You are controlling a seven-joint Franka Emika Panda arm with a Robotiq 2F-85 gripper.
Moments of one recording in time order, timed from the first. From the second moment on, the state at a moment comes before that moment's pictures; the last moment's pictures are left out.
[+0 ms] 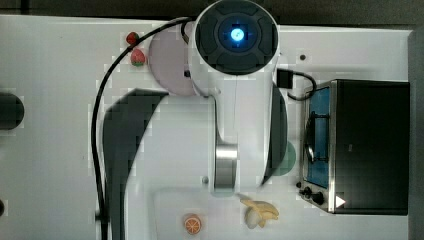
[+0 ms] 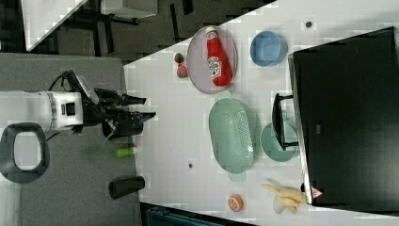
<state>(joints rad) 0.02 0.01 -0.01 -1.80 0.00 0.20 0.05</state>
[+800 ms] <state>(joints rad) 0.00 -0.57 -0.07 -2.11 -0.03 0.16 0.06</state>
